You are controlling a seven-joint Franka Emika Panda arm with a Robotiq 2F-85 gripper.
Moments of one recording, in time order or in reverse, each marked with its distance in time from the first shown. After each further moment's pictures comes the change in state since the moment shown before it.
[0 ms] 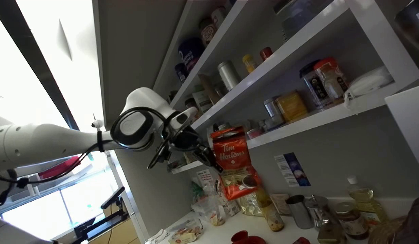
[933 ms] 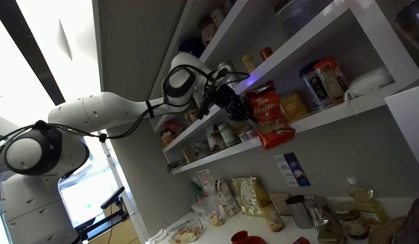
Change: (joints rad) arm 0.003 0.557 0.010 0.737 0.049 -0.176 -0.234
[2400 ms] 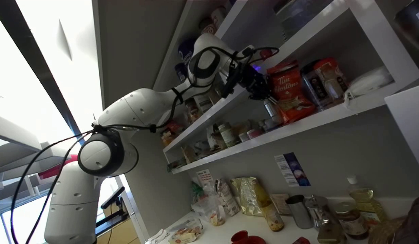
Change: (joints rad) arm -0.169 0.461 0.112 0.724 0.157 -0.216 -0.096
